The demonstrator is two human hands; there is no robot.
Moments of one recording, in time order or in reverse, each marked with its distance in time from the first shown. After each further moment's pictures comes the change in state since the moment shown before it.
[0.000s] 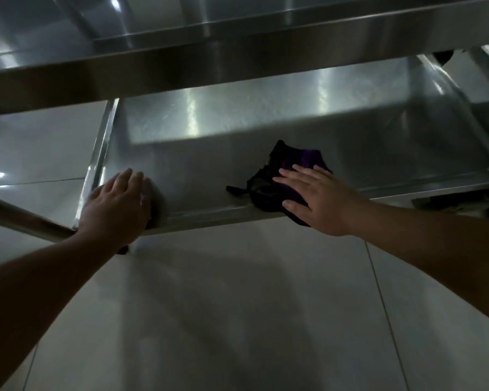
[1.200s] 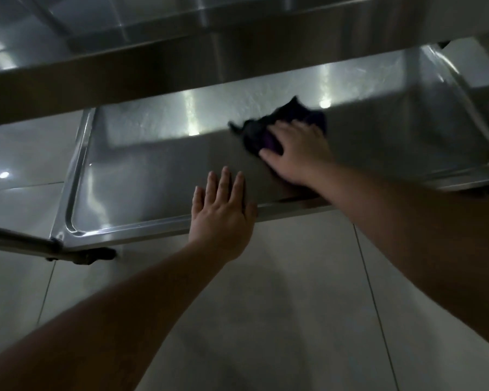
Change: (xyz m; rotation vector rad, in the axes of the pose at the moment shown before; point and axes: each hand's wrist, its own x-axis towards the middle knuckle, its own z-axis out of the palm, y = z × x) left_hand 0.009 0.214 0.020 -0.238 -0.054 0.093; right_hand 0.090 0.033 -0.024 0.034 0.218 0.296
